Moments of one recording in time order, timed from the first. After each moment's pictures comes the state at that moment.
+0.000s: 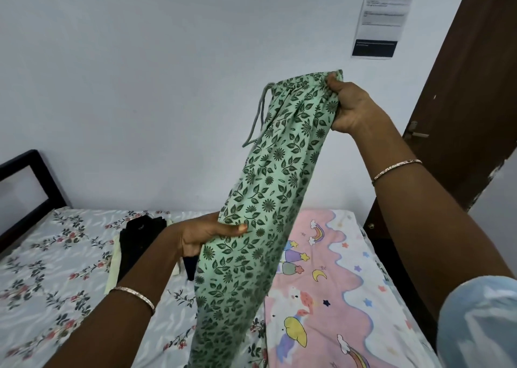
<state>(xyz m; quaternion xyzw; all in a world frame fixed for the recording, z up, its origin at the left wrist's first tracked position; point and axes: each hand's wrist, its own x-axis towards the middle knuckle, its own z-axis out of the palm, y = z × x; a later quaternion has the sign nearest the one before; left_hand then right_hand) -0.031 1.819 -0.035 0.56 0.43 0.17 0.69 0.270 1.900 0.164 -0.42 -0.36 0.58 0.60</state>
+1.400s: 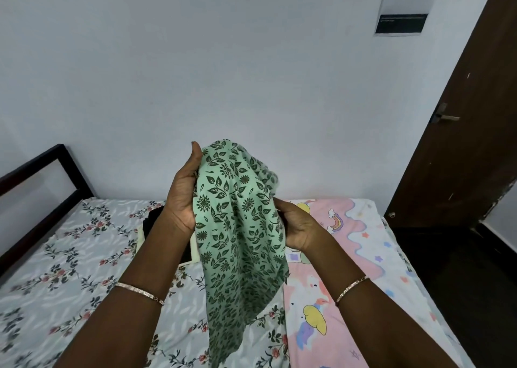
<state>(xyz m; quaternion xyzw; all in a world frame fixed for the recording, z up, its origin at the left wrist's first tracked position) -0.044 1.810 0.025 0.28 0.24 0.54 0.75 0.161 1.838 -0.066 -0.36 -0.27 0.81 0.39</state>
